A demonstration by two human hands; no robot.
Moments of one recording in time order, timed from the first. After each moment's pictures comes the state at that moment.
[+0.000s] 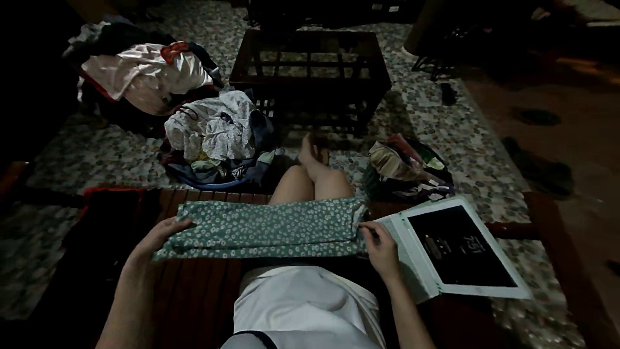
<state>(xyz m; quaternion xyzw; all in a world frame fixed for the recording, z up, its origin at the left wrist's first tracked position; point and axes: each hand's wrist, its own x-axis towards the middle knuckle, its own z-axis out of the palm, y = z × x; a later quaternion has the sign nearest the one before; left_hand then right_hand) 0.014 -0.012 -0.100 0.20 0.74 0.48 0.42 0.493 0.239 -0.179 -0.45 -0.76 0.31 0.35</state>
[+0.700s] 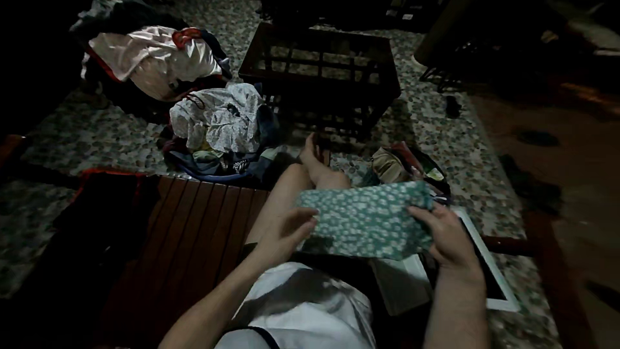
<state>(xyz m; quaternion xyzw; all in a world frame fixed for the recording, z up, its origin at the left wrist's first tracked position) 0.230 0.111 -0.057 0.46 0.55 0.53 0.46 0.506 0.297 -0.022 -0.49 -0.61 0.53 0.33</state>
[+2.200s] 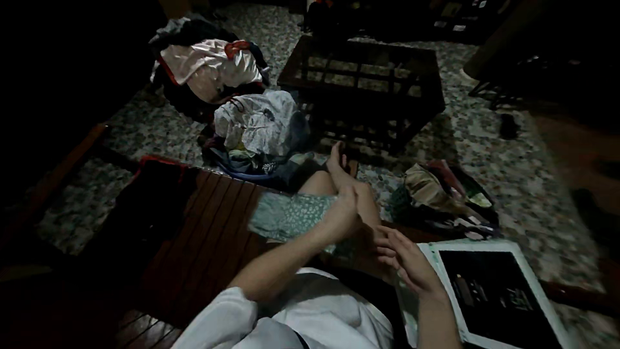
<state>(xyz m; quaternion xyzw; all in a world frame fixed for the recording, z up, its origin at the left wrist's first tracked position) 0.259 0.216 -0.068 0.52 0.73 0.26 0.36 0.475 0.271 -0.114 -0.46 -0.56 0.67 0.14</state>
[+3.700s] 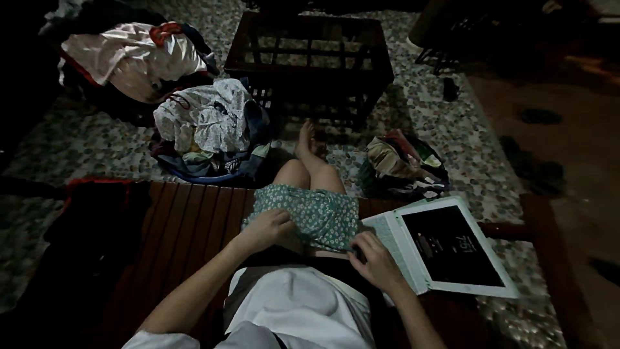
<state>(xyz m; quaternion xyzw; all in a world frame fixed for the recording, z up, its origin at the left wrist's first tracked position) 0.180 0.131 -0.146 0.83 0.51 0.22 0.04 0.519 0.235 -0.163 -0.28 -0.92 0.20 0.20</state>
